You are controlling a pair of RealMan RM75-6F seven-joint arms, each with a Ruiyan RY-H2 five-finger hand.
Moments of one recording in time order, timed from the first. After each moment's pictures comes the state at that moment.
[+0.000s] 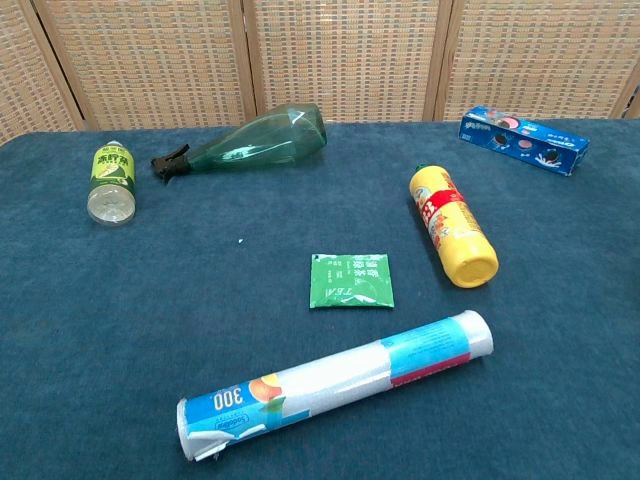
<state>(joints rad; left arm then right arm) -0.05 -1.10 0.00 -1.68 1.59 1.55 0.02 0.15 -1.25 0.11 -1.65 -1.49 1.47 0.10</state>
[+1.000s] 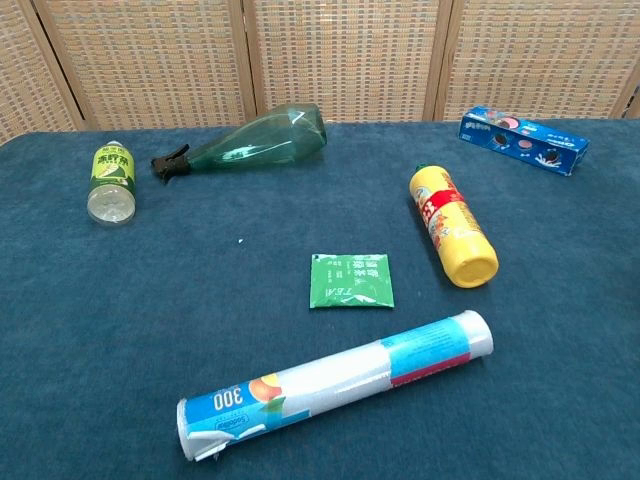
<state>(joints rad) -0.05 -1.09 0.01 -1.70 1.61 1.55 0.04 0.15 -1.24 0.10 -1.67 -1.49 1.44 0.09</state>
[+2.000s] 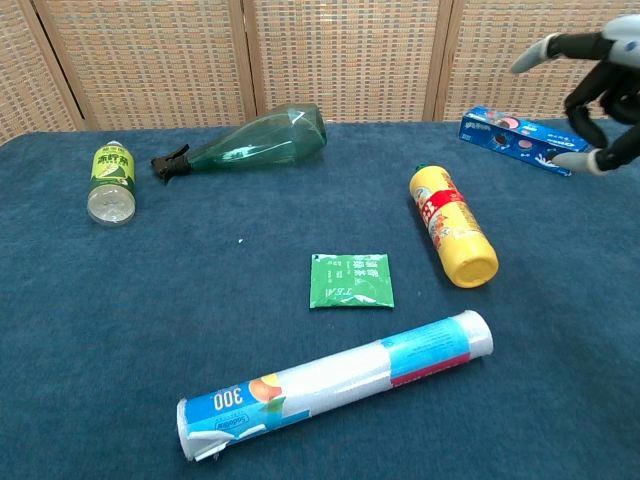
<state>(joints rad) -0.06 -1.09 0.00 -1.68 1.58 1.52 0.00 0.47 -1.25 0.28 -1.89 -1.23 1.13 -0.42</state>
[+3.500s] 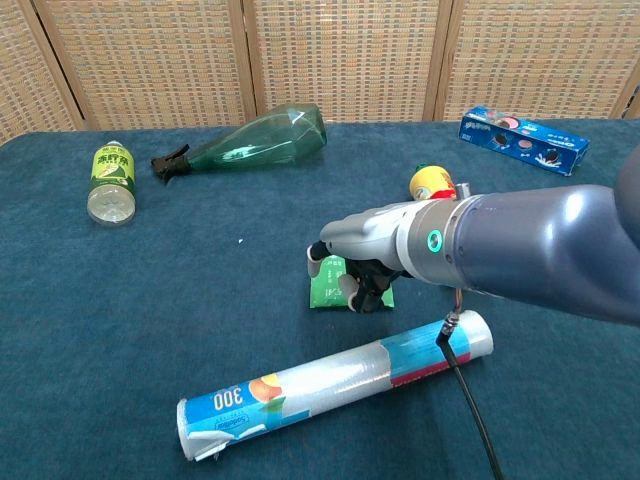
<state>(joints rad) -0.07 -1.09 0.01 -1.67 1.58 1.50 -0.03 1.20 -1.67 0.19 -1.78 -0.20 1.09 -0.96</state>
